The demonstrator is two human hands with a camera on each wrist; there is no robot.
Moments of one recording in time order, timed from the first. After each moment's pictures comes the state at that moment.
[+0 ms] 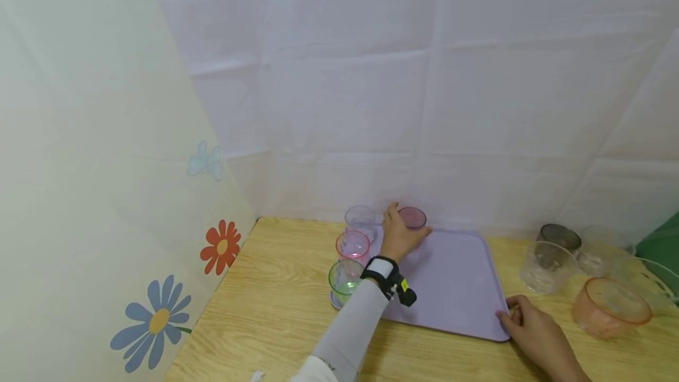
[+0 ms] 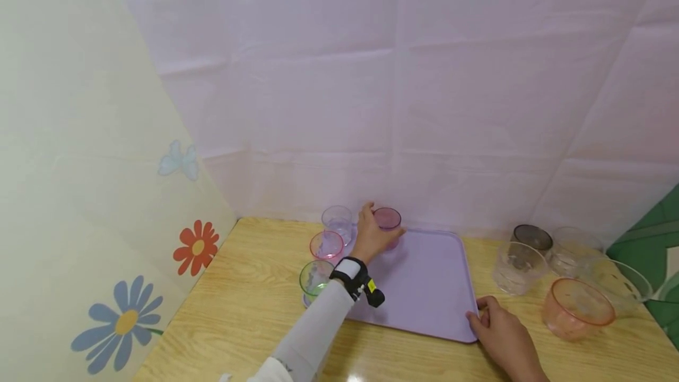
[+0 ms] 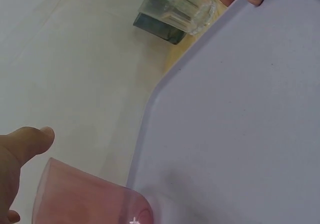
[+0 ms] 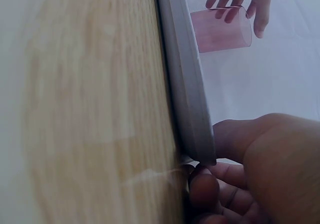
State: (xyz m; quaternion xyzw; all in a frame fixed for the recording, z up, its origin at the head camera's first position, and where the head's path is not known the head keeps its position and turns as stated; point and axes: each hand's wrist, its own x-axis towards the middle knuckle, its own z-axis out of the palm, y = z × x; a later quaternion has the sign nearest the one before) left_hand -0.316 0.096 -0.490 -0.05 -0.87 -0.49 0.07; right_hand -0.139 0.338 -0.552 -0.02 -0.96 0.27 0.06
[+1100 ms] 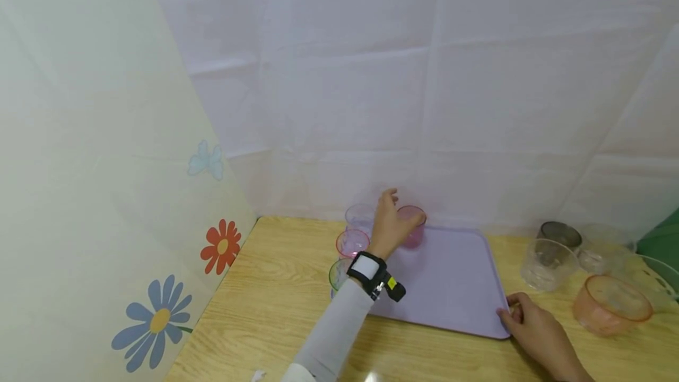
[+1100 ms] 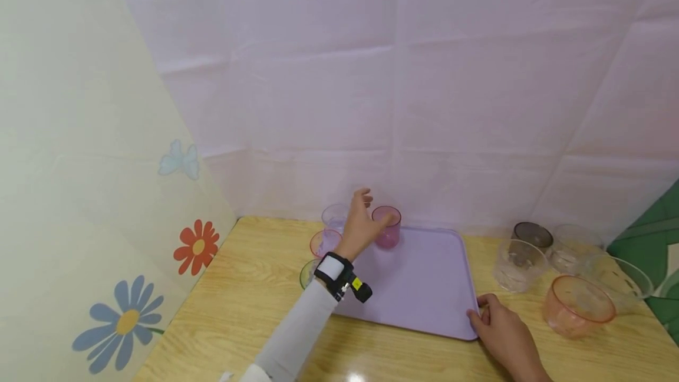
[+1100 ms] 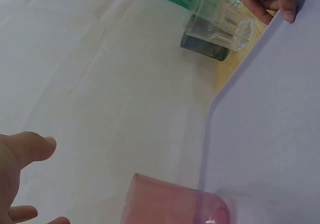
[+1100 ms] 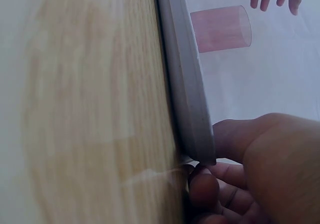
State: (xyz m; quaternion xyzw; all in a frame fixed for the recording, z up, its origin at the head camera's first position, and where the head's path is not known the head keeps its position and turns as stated) left_hand -0.303 0.065 -0.442 -0.12 -0.84 -0.52 0.09; right_hand -0.141 0.337 -0.549 -0.03 -0.96 0.27 0.05
